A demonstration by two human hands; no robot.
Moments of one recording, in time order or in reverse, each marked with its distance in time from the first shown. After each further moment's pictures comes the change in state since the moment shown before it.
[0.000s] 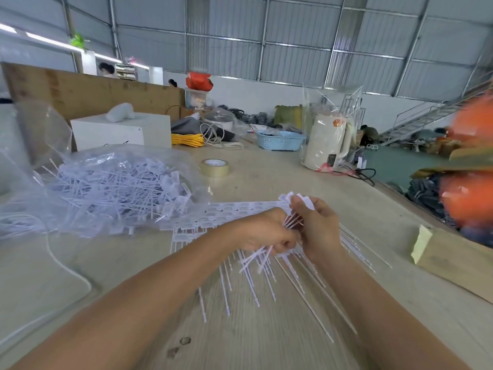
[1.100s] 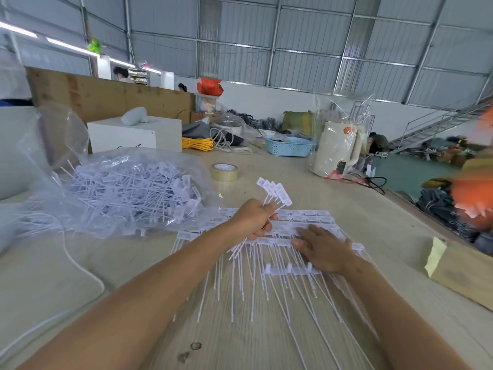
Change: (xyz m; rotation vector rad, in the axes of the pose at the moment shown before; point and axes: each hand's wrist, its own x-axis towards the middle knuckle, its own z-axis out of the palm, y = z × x) left_hand 0.008 -0.021 -0.038 -0.148 0.458 -0.090; right_hand 0.041 0.028 -0.041 -1.684 -0.609 -0.085
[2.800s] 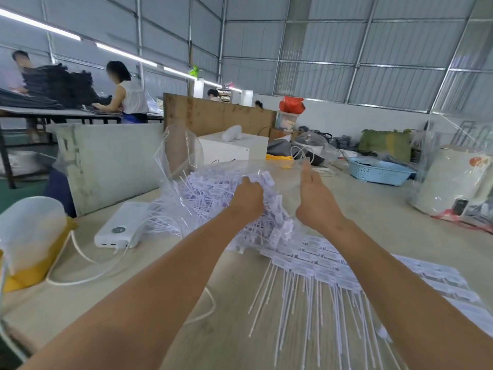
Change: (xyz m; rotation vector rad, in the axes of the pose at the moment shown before) left_hand 0.005 -0.030 -0.192 1.112 0.540 -0.018; right_hand 0.065 -0.234 -0.082 0.231 0.426 -0.362
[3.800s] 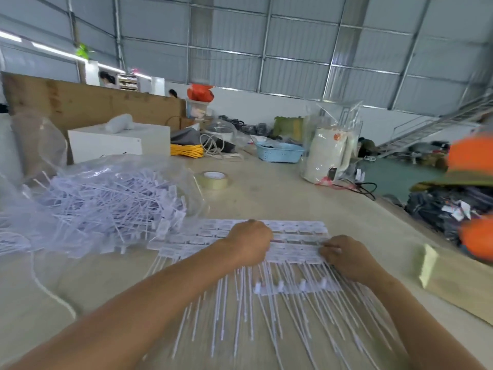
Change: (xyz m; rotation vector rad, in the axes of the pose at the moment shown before) left_hand -0.079 0.189 0.040 0.067 -0.307 0.678; right_hand -0.172 0.237 -0.049 -0.084 -0.198 0.489
